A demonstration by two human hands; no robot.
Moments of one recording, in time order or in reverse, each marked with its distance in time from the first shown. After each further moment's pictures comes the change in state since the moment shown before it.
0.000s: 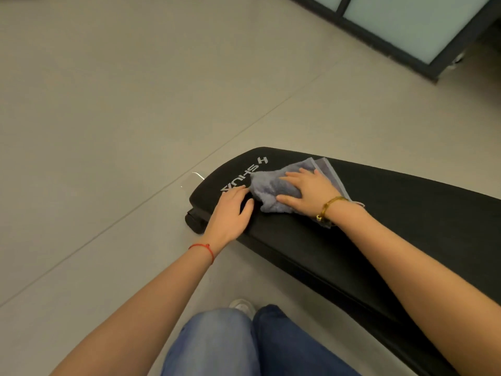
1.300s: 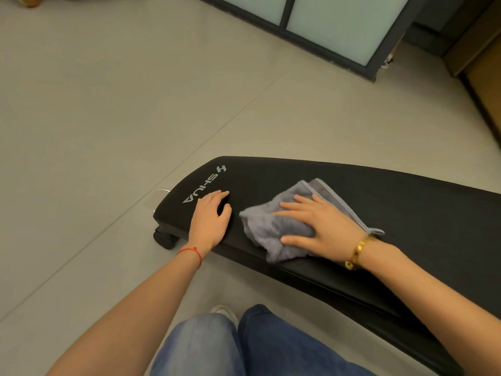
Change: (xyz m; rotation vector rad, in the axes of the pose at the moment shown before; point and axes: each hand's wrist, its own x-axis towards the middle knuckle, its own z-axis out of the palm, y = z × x) left_hand 0.000 0.040 0.022 0.012 0.035 -0.055; right_hand -0.153 0.020 -0.026 0.146 0.131 -0.072
